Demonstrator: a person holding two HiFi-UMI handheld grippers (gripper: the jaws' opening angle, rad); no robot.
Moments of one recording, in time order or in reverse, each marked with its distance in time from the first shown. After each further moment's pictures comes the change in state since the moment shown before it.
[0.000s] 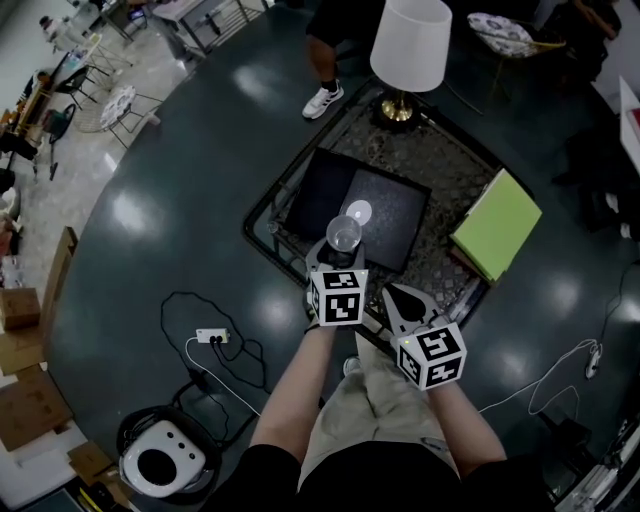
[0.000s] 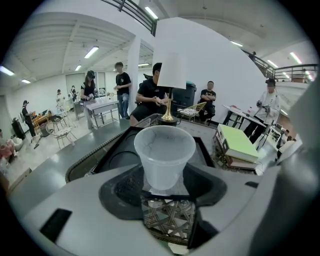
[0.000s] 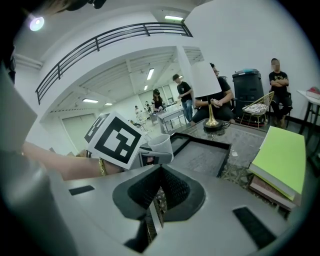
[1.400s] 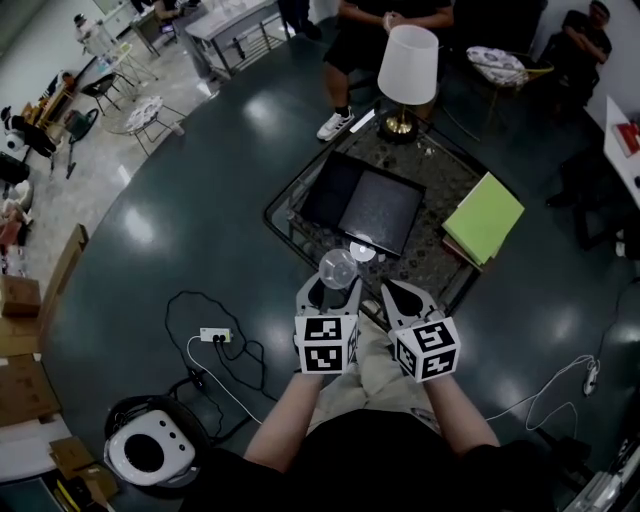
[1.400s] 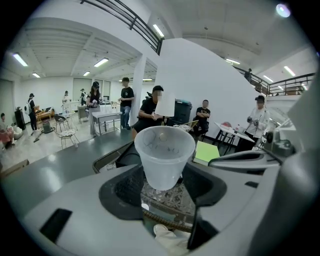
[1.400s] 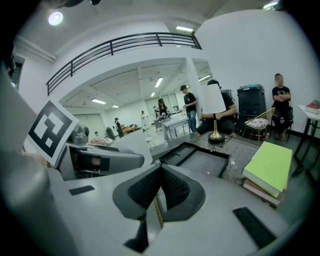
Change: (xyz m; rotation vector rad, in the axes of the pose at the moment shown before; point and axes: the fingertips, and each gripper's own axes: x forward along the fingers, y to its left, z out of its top) left arm -0.188 -0.038 -0.018 -0.074 -0.156 -0.034; right arm -0.071 0.060 0.001 -0.094 -0.094 0.010
